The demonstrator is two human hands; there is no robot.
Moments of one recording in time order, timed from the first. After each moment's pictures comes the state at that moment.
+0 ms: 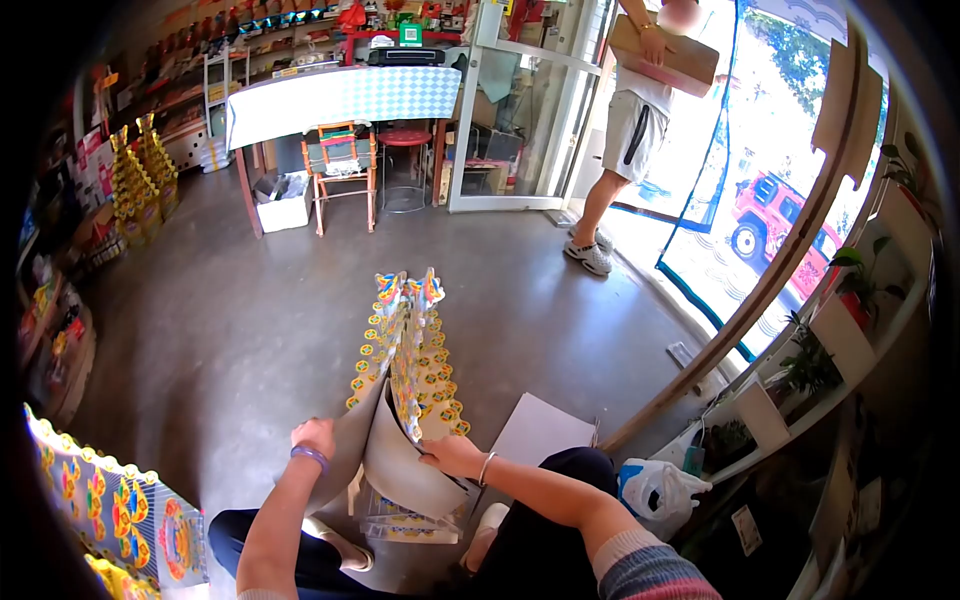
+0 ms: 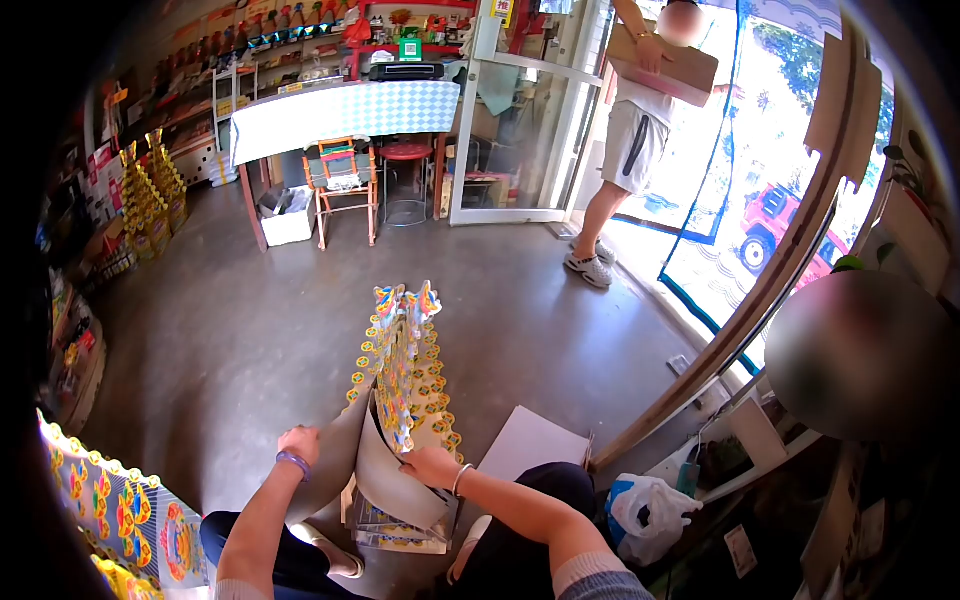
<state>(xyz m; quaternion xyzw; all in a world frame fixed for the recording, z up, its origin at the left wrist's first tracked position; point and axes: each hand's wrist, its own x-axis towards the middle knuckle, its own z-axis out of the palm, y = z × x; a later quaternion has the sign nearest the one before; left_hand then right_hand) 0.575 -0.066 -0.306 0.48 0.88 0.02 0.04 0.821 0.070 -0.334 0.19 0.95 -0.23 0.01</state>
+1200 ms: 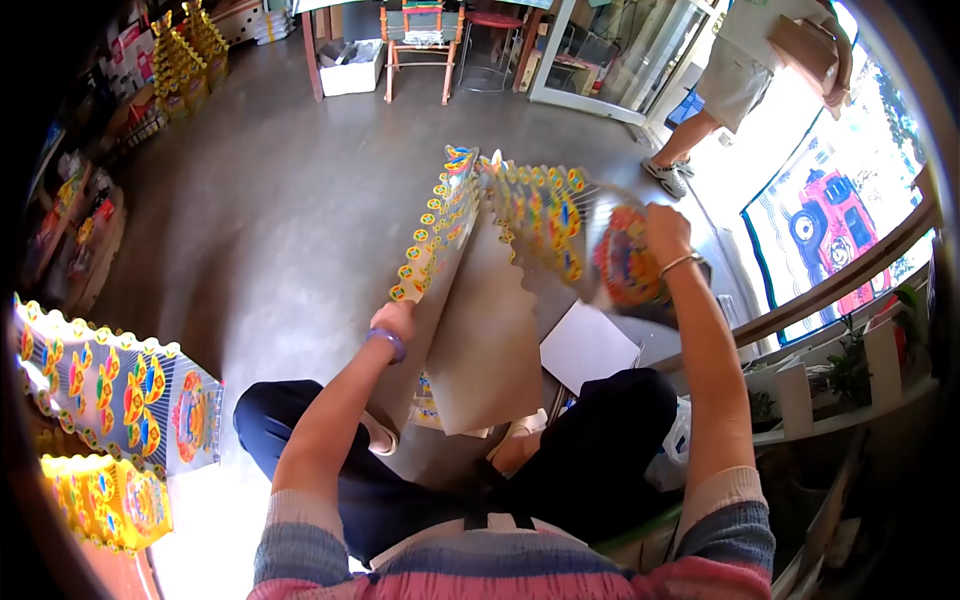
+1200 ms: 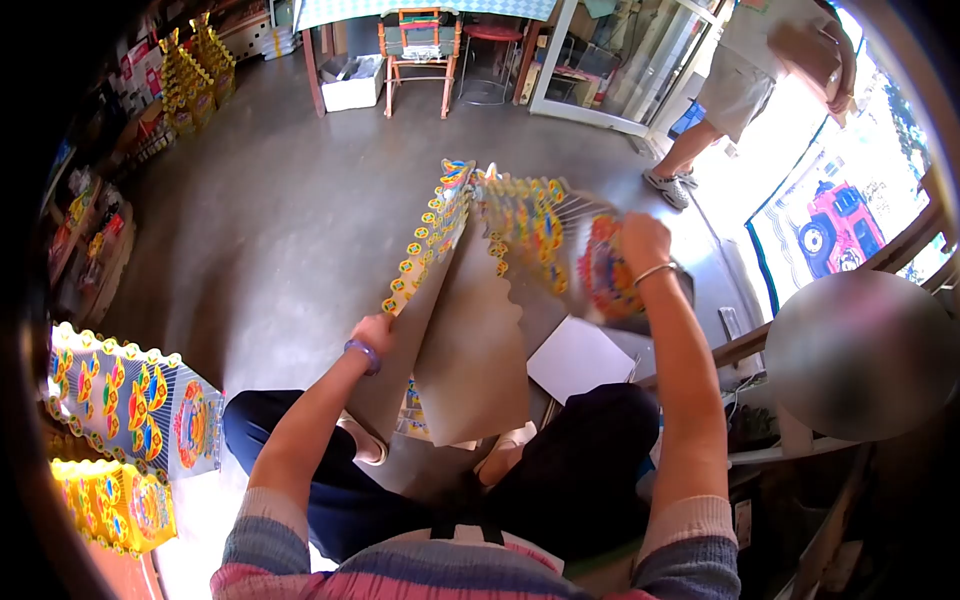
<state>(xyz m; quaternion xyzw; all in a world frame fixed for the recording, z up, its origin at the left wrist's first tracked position) 0.582 -0.053 -0.376 0.46 0.86 0.14 0.16 0.873 0.224 -0.147 0.46 0.86 0.21 -0.06</state>
